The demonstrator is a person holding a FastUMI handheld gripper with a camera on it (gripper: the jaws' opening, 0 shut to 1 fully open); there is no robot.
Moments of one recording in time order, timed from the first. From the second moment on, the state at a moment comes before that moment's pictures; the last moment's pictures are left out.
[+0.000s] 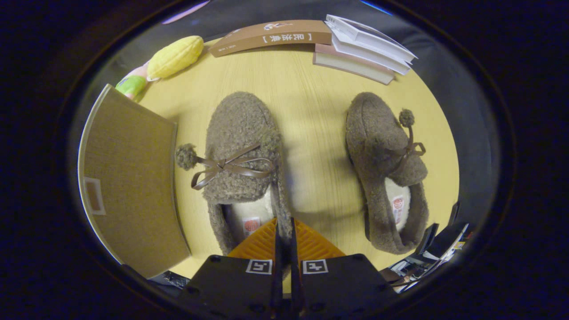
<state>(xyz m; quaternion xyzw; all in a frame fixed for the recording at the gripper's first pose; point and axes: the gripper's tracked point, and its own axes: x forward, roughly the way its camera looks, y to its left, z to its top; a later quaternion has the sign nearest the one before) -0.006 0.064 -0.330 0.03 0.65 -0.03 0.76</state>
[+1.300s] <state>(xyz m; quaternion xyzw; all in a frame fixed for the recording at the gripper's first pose) -0.027 0.087 -0.193 0.00 0.62 -0.14 0.77</state>
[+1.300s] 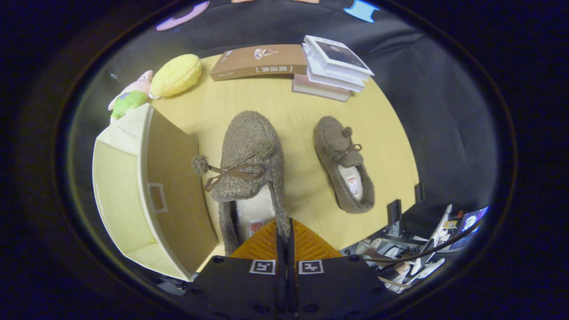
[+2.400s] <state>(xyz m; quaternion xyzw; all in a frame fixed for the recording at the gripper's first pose) -0.007 0.302 -0.165 -0.06 0.61 -0.06 0.79</state>
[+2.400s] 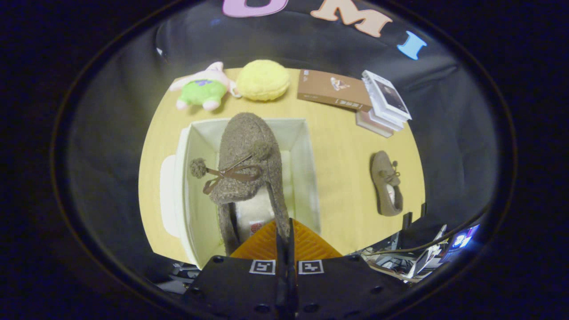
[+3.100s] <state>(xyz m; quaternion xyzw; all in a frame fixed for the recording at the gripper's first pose) -0.005 0.357 -0.260 -0.11 0.64 -0.02 0.76</state>
